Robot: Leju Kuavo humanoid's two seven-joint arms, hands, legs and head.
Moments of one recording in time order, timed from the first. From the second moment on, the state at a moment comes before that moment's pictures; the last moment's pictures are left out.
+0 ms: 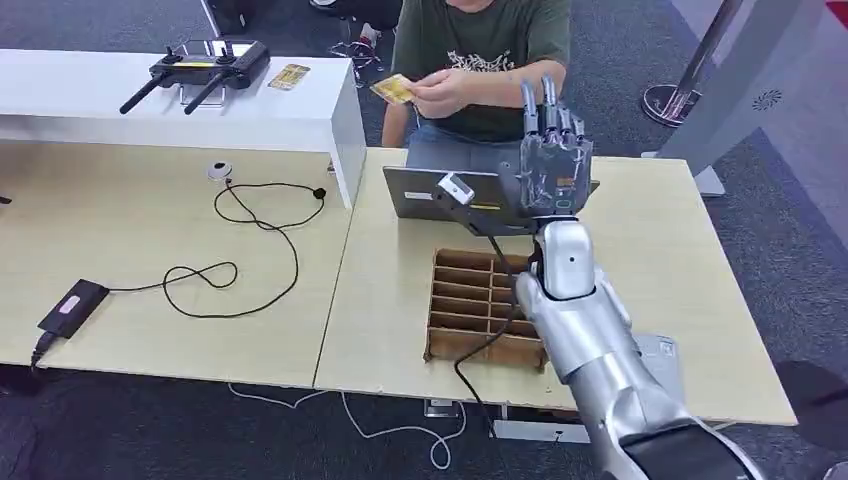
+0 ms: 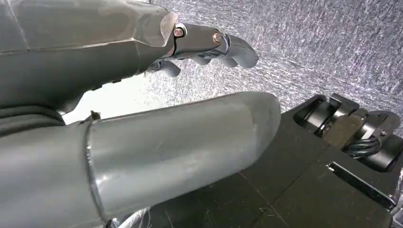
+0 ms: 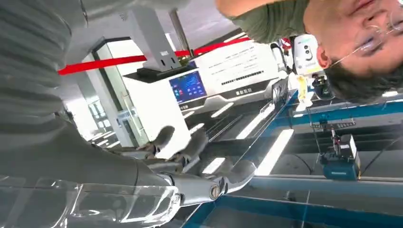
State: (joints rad) left arm -0.18 -0.28 0.03 -0.25 -1.14 0.05 0.23; right arm -0.82 0.16 0.28 -0.74 1.54 -0.69 0.19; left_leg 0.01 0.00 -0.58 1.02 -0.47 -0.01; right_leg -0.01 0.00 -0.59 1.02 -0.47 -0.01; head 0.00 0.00
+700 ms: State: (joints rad) left arm -0.18 -0.27 0.04 -0.25 -1.13 0.06 0.23; right arm -0.78 0.16 0.26 -0.81 1.54 -0.69 0.17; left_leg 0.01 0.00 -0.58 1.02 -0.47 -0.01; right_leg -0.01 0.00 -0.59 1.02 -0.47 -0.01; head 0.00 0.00
